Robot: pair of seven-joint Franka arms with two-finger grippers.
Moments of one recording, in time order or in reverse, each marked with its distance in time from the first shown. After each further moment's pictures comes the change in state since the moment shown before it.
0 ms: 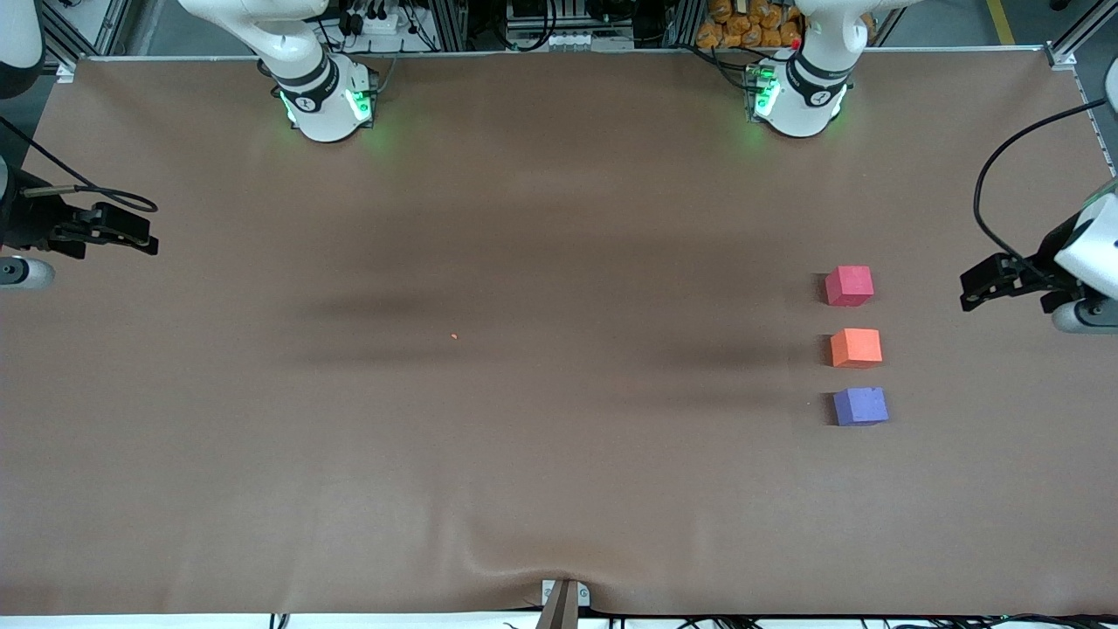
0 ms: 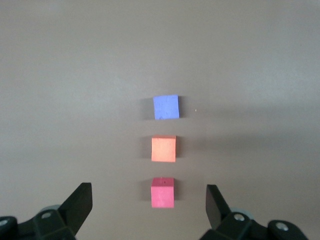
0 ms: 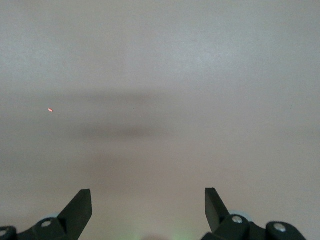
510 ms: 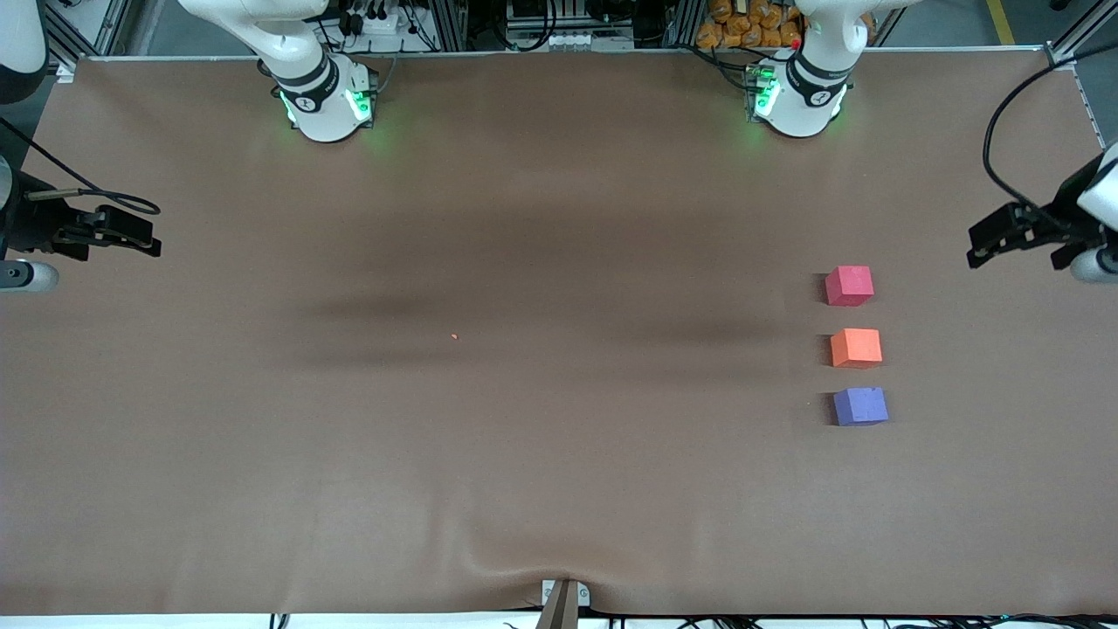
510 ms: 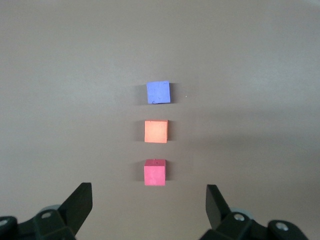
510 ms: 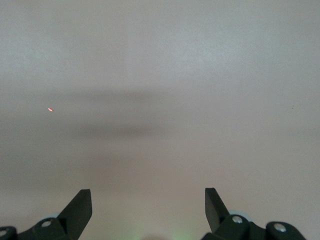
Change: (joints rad) left arm 0.000 -0.085 -0.015 0.021 -0.028 -0.113 -0.018; right arm 0.000 0.005 0.001 0.000 0.001 0.001 0.000
